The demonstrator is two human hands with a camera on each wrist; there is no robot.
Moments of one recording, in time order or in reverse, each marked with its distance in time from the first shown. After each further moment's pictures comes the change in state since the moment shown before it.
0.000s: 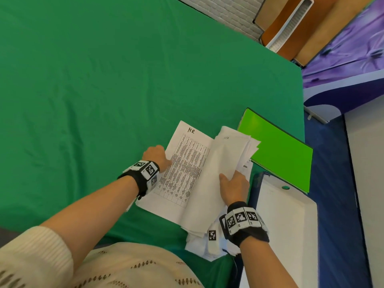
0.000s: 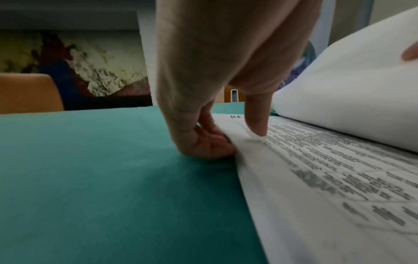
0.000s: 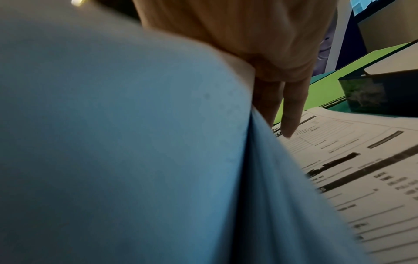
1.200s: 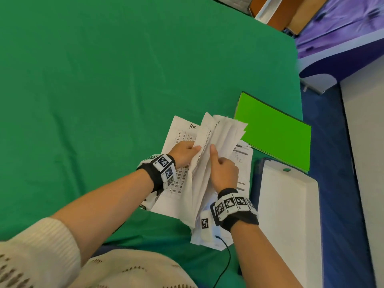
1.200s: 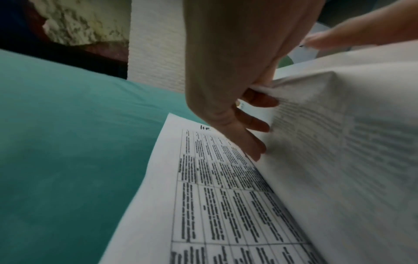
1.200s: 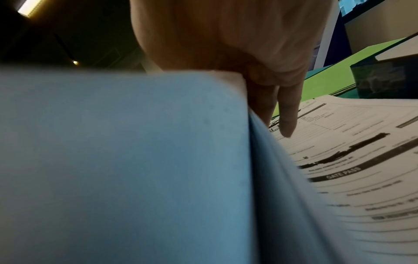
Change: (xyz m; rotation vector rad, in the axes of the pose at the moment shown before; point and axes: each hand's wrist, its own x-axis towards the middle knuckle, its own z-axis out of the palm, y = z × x) left_hand 0.002 0.056 0.008 -0.604 -0.315 0.271; right_hand -0.004 -0.041 0.021 0.095 0.003 0.109
